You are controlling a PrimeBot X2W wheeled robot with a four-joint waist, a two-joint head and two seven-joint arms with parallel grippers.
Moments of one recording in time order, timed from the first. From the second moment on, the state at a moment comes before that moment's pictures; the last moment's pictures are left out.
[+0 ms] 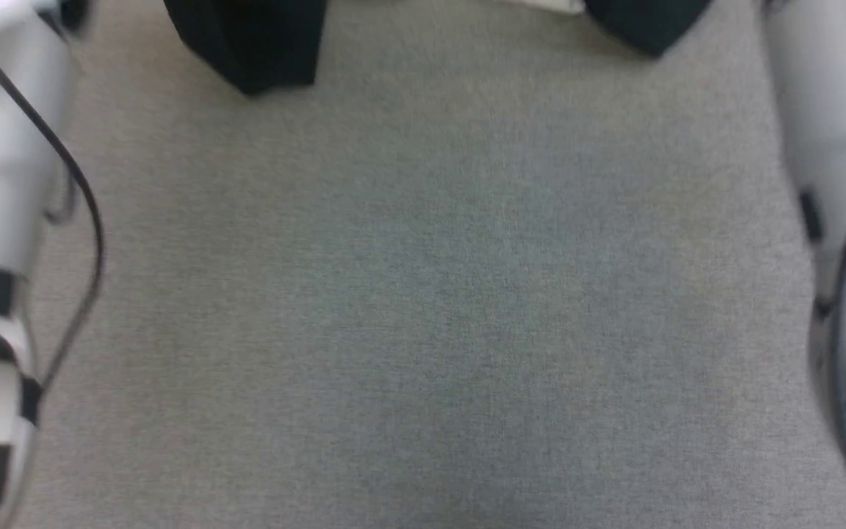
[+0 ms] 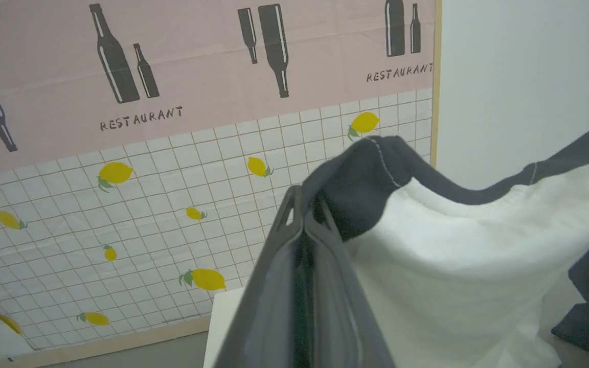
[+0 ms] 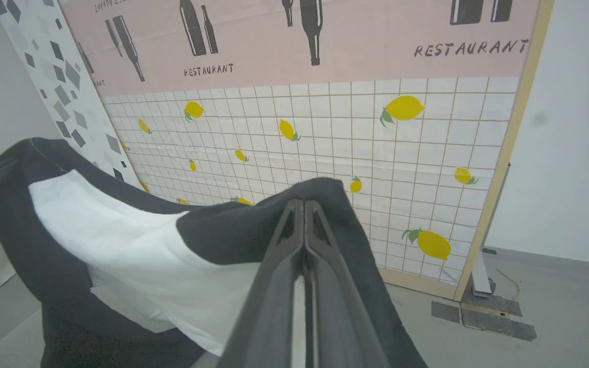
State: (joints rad) left arm -1.41 0.37 -0.57 0.84 -0.57 -0.12 -0.25; right arm -1.39 -0.05 0.14 0.77 0.33 0.13 0.14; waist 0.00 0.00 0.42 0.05
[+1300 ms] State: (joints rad) left arm -0.10 0.66 -0.79 -0.01 -1.08 0.11 0.31; right arm 0.15 -0.18 0.06 -0.09 0.41 0.13 0.80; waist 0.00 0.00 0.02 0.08
